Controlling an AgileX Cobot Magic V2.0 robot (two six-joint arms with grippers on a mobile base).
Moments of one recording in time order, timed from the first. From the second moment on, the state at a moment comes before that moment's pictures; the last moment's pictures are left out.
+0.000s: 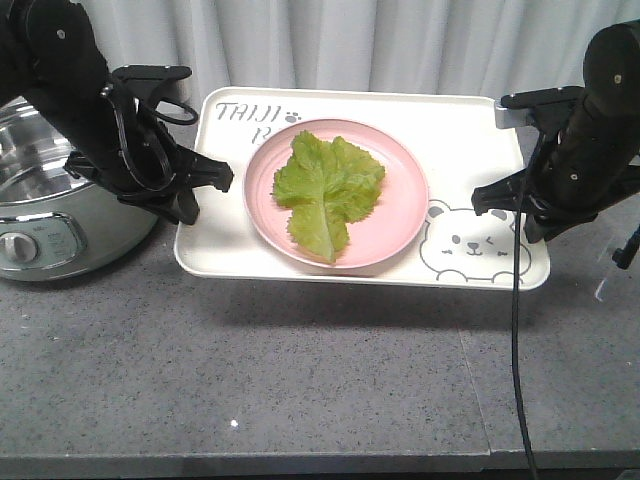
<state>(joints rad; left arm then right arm) -0.33 1.80 -1.74 -0.16 1.24 -0.04 0.19 1.72 -1.56 -0.10 1.20 0.08</state>
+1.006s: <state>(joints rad) -0.33 1.80 -1.74 -0.16 1.23 -0.04 0.19 1.72 -1.56 -0.10 1.20 0.08</state>
